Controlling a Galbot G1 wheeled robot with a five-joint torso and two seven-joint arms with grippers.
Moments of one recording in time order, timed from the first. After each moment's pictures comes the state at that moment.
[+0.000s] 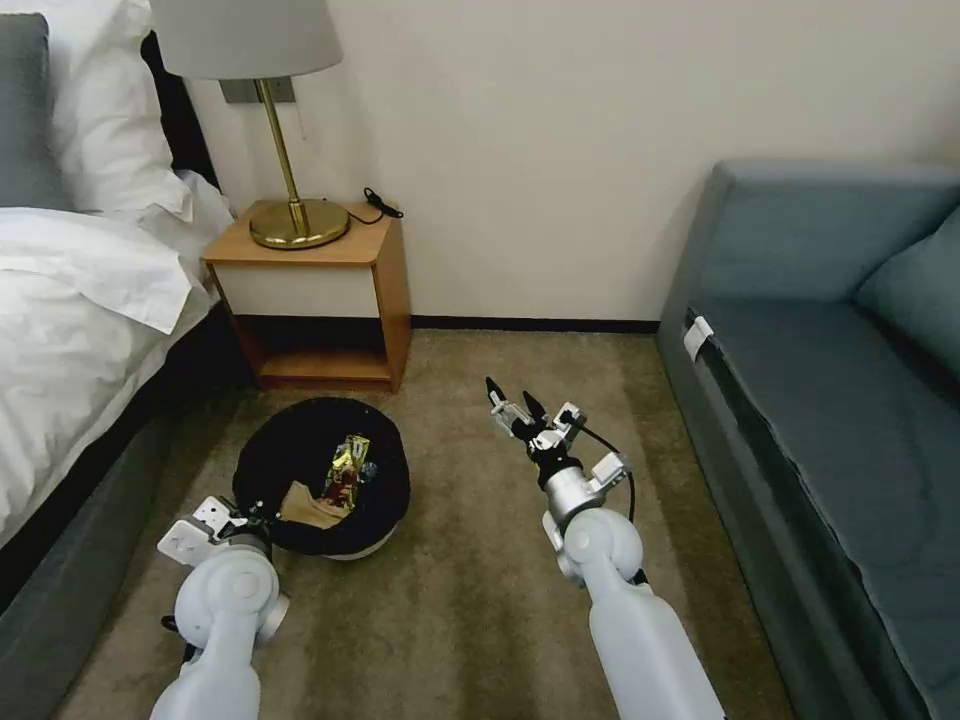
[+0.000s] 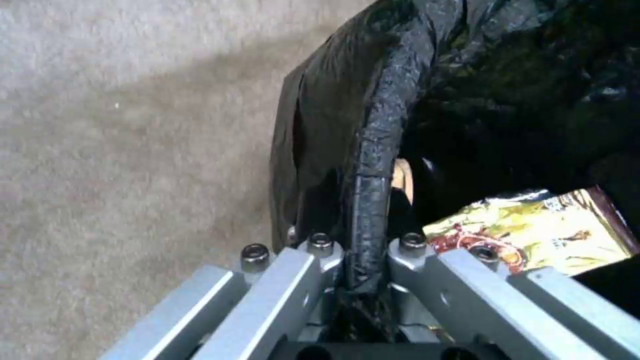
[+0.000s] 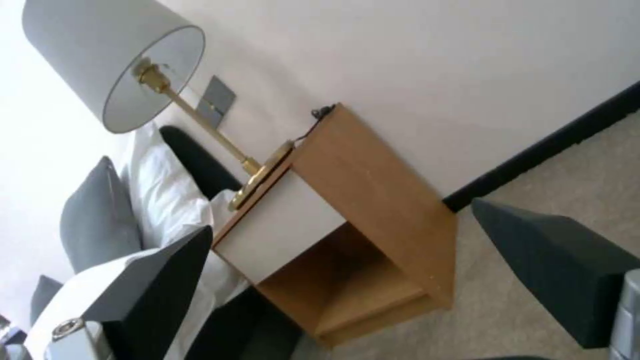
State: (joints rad) left arm 1.25 -1.43 -0.69 -1.90 -1.03 0.41 -0.79; right arm -1.07 1.59 0.35 1.60 0.71 -0.06 -0.24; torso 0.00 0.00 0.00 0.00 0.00
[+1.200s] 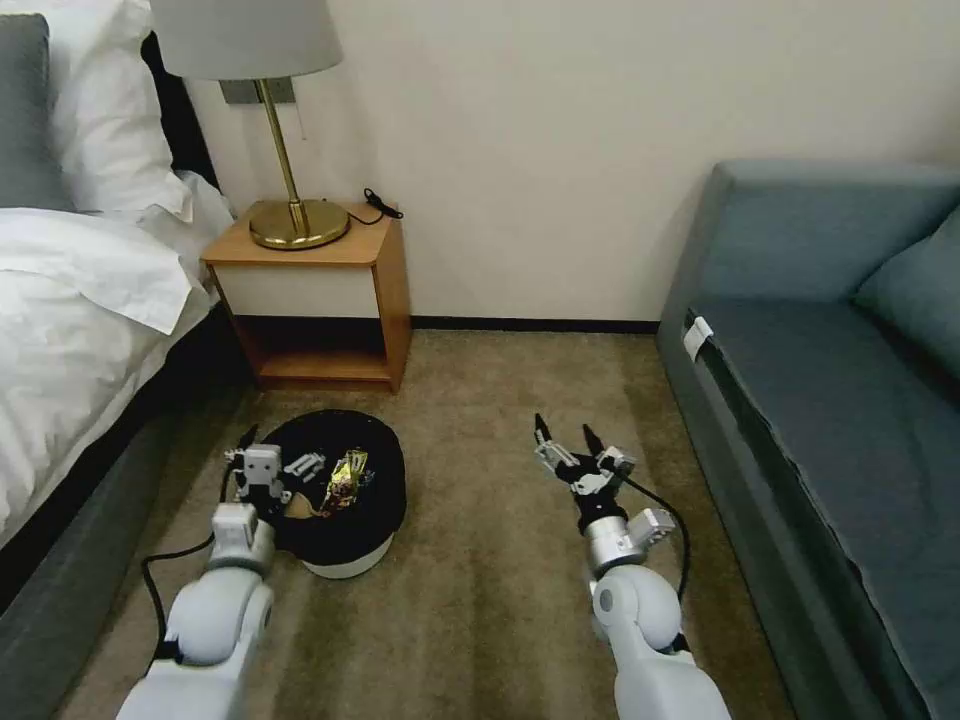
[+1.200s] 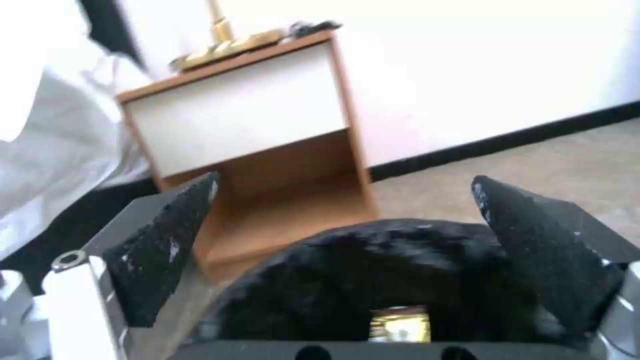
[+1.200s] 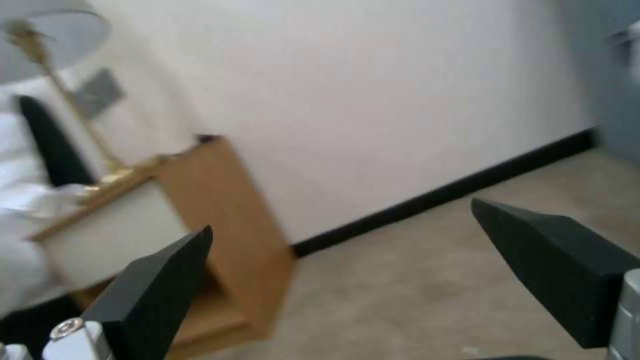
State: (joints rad) left arm 1.40 -1.29 -0.57 -1.87 0.01 -0.10 -0.01; right arm -1.28 1.61 0.49 1.70 0.32 0.13 -0.13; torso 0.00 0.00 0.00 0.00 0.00
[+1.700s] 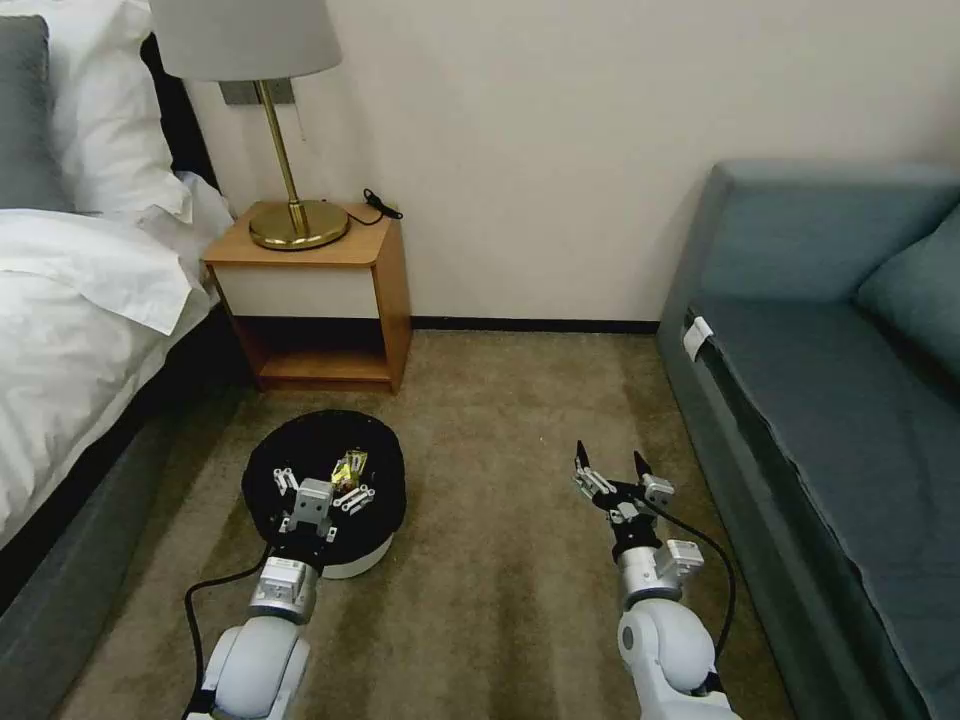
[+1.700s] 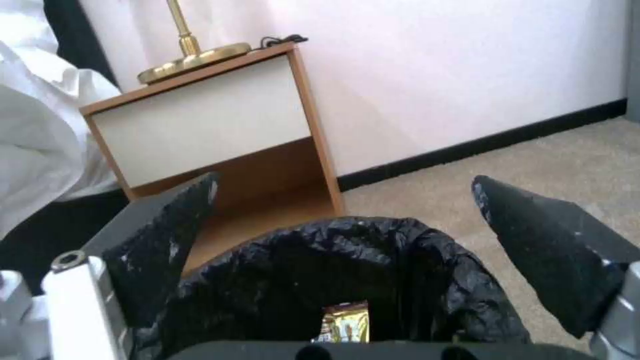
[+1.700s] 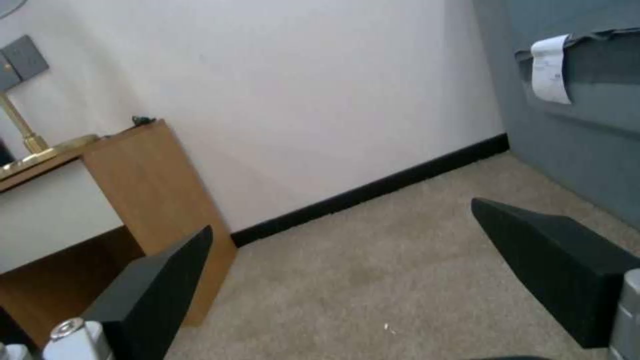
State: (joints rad) left arm 1.43 -1.32 -0.51 -1.86 0.07 -0.17 -0.04; right arm -1.35 1.61 0.52 1.75 0.25 0.11 -0.05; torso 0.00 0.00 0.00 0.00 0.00
